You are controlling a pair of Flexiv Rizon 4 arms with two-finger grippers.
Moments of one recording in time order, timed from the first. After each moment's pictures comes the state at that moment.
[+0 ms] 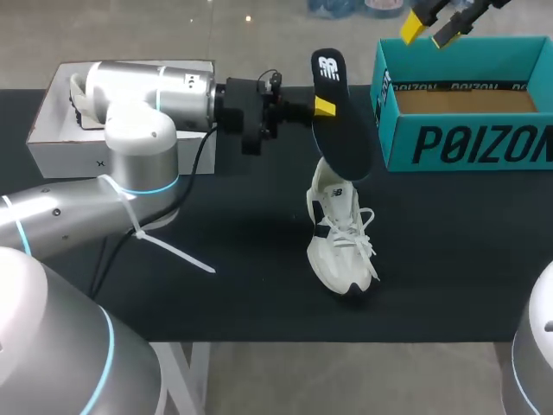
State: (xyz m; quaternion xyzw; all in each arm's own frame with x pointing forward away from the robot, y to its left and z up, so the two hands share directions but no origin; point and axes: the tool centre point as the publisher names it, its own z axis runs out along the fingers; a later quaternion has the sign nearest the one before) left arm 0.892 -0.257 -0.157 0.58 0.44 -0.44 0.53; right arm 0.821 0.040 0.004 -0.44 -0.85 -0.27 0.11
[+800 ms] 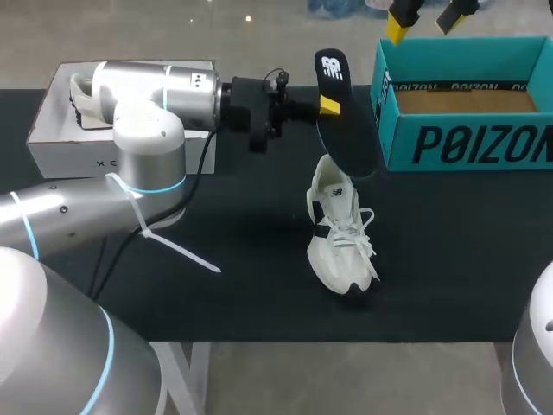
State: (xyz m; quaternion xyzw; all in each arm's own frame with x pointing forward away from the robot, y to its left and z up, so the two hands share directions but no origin) left arm 0.903 -0.264 -0.162 0.58 0.45 -0.43 0.52; right arm 0.766 0.064 0.041 -0.48 -0.85 -0.20 -0.01
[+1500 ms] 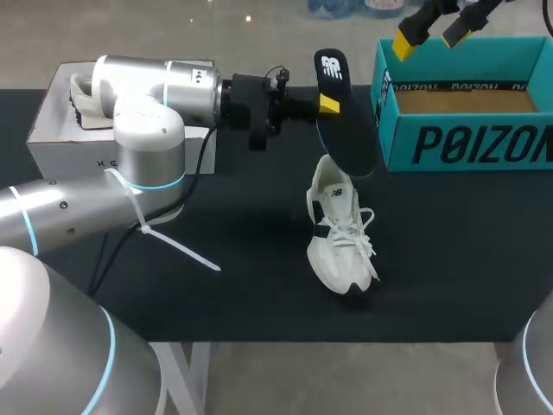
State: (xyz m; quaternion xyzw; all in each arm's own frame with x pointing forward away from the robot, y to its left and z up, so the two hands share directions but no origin) left arm 0.906 -0.263 -0.164 0.59 0.46 -0.42 0.52; right arm 0.742 0.062 0.039 -0.46 -0.85 -0.24 -0.01
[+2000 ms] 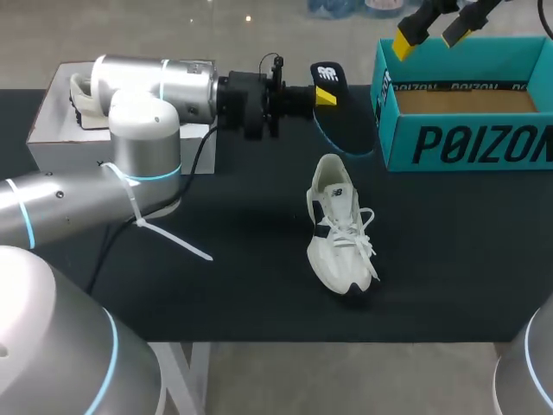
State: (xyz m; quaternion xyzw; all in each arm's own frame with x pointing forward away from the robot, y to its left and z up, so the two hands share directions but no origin) left arm 0.912 -0.258 -0.155 0.50 0.52 -0.53 0.45; right arm 0.742 0.062 0.040 -0.46 -0.85 -0.24 -0.01
